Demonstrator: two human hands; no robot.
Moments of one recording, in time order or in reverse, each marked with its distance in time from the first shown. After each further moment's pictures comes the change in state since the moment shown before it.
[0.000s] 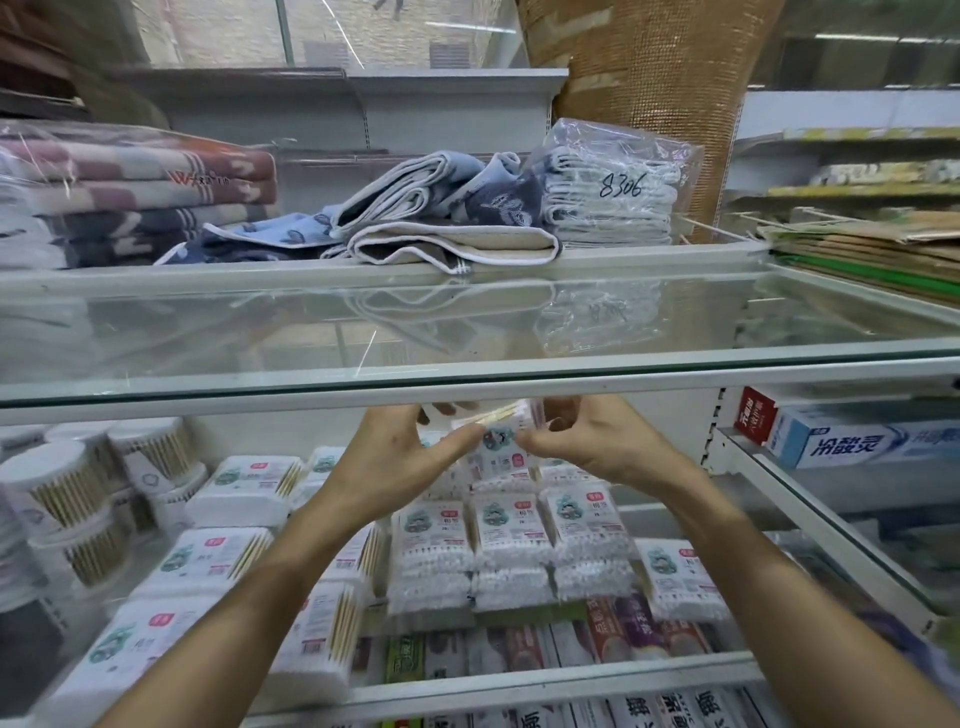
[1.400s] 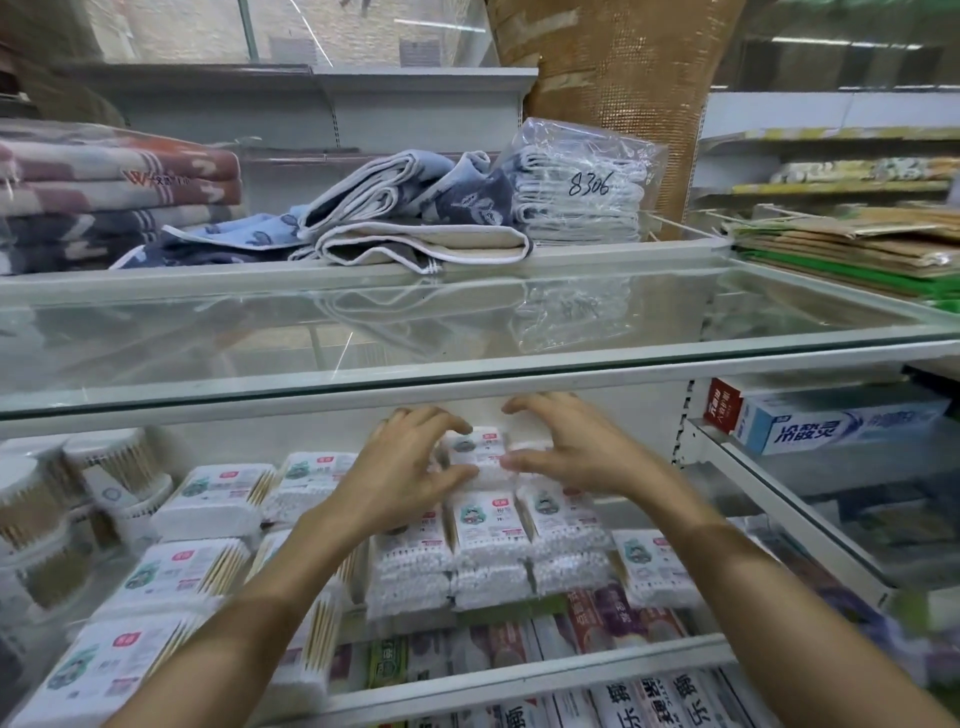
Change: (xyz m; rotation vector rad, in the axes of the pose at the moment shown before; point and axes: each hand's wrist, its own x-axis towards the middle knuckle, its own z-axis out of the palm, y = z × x) left_hand 0.010 -0.031 0.036 0.343 -0.273 0.049; right_hand 0.013 0.043 -0.001 -0.608 -0.005 -0.087
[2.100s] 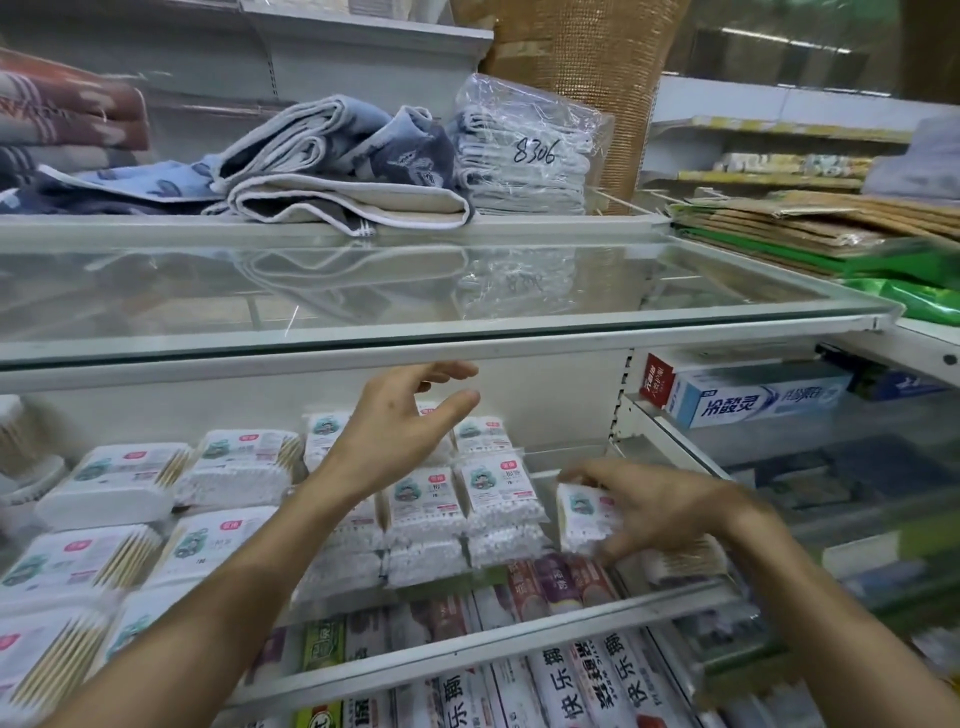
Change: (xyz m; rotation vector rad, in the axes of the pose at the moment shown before) left_hand 0.018 0.062 0.000 -0.559 0.158 -0.018; right_hand -0.101 0.067 -0.033 0.148 -0.526 0.293
